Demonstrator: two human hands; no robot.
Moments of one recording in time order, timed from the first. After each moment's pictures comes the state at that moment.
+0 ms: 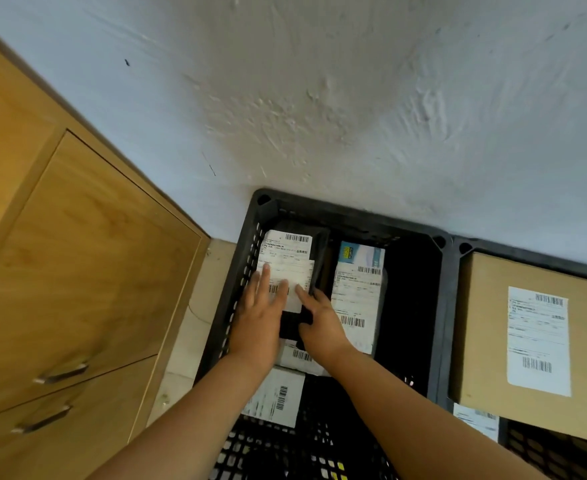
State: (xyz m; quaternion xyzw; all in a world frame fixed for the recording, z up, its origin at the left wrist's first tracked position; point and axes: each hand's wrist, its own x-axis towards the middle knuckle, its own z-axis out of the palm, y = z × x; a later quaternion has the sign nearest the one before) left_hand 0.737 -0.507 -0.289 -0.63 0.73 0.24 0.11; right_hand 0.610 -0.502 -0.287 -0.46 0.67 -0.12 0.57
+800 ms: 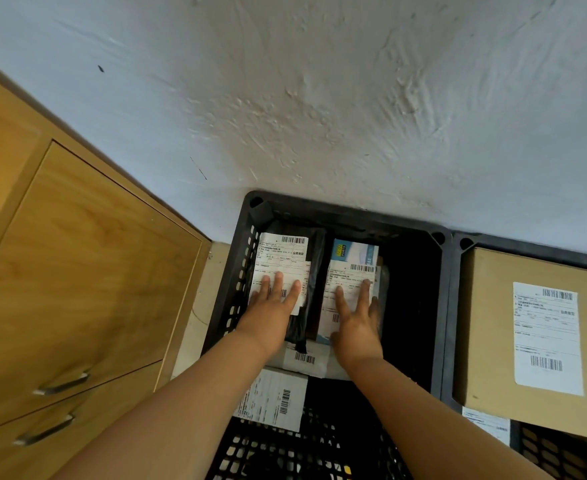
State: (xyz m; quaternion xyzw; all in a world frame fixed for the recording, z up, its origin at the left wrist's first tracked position) left_hand 0.723 -0.540 -0.290 -0.52 0.75 0.32 0.26; right_hand 0.567 -0.490 -0.317 -0.55 0.75 0.11 0.35
